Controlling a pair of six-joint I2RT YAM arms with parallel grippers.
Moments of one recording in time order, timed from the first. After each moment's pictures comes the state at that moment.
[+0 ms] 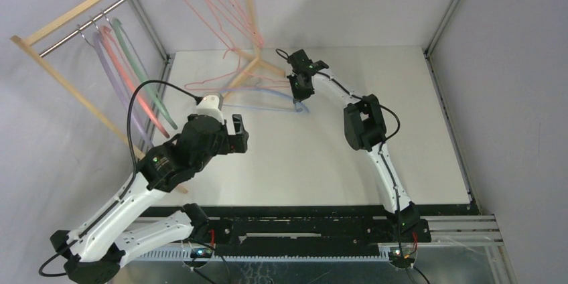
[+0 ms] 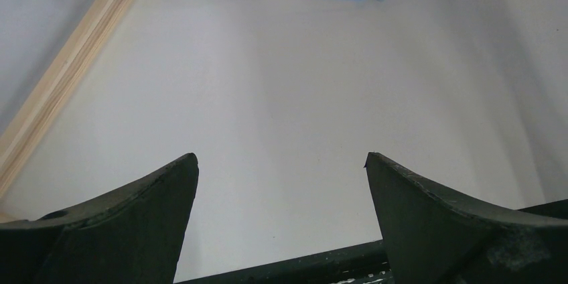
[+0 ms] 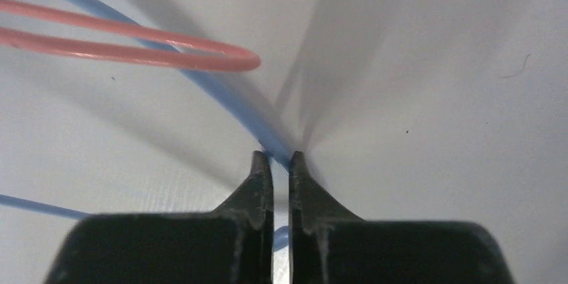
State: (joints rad) left arm -0.80 0.82 1.04 -0.82 -0.46 -0.51; right arm 0.52 2.54 2.29 -0.85 0.00 0.21
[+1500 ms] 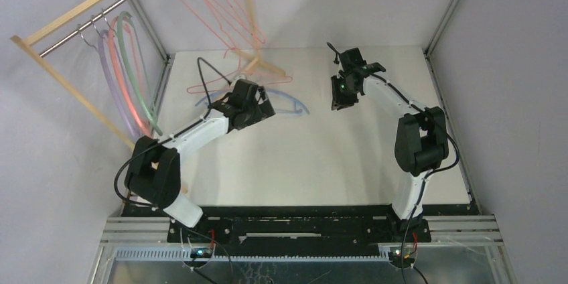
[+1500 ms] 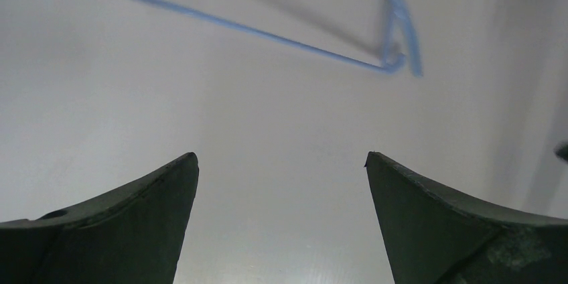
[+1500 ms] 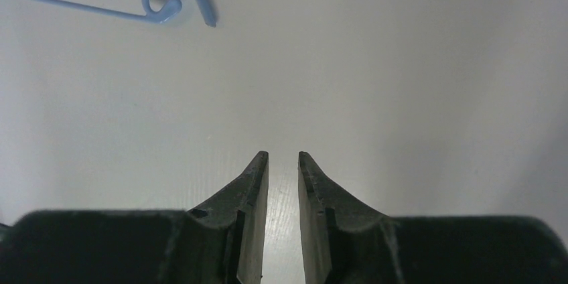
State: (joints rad) left arm -0.52 1.57 1.13 -0.38 -0.18 -0.72; right arm 0.32 1.88 1.58 -0.81 -0.12 0.23
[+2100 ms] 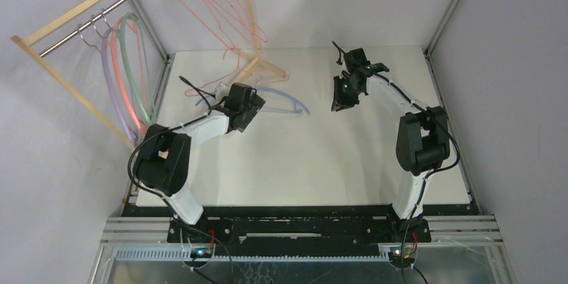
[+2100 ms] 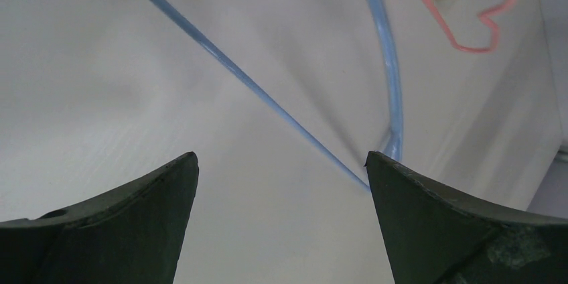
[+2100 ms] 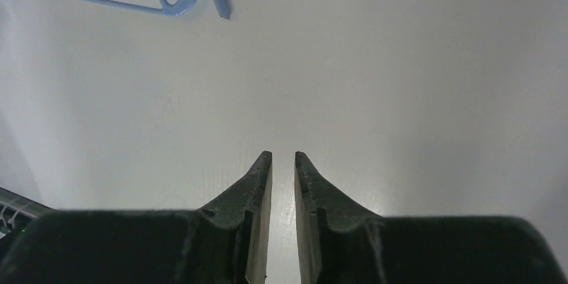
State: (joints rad) left arm -0.41 1.67 1.02 -0.16 -0.28 -1.16; right arm 0.28 1.88 1.55 -0.80 -0.22 0.26
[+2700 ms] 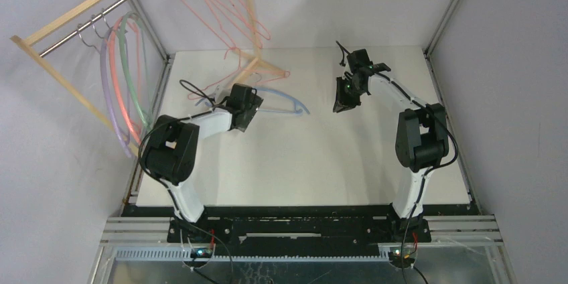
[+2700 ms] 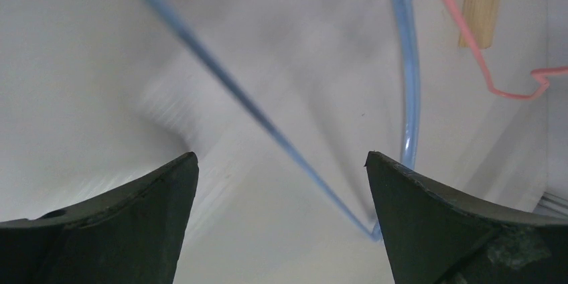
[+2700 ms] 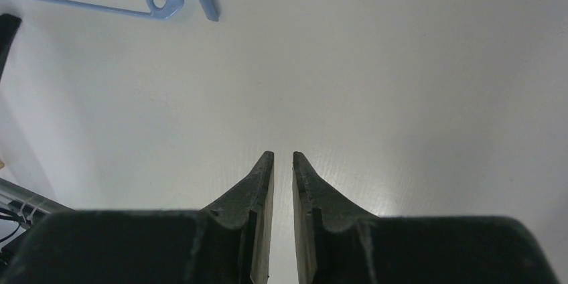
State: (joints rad) left arm -0.37 1.78 1.00 -0.07 -0.30 -1.28; right arm 0.25 1.91 1.55 -0.80 -0.27 0.27
